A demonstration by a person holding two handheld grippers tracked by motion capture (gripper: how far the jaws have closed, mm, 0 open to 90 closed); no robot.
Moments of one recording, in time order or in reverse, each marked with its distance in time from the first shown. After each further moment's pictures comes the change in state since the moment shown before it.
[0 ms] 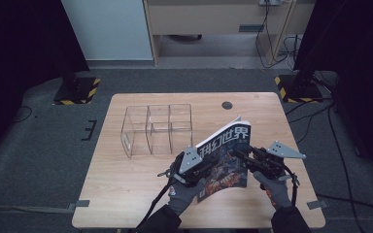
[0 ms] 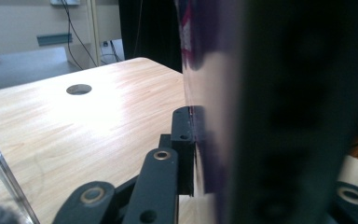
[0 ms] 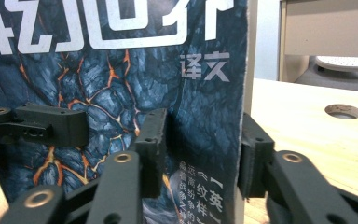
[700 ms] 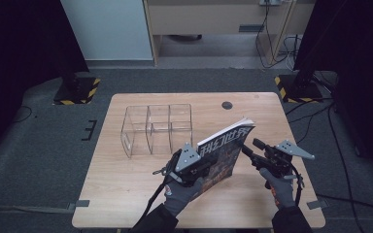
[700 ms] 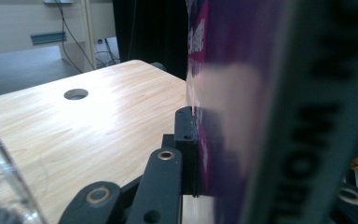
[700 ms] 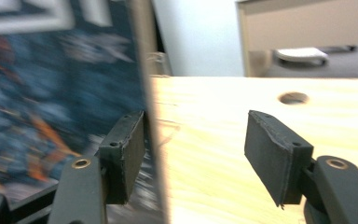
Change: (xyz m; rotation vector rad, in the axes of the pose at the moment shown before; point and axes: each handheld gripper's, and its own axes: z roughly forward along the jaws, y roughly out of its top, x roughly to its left) left arm -0.006 0.028 -0.021 0.021 -0.012 0.015; right arm -0.019 -0.003 -0.012 -0.020 -0.159 0.097
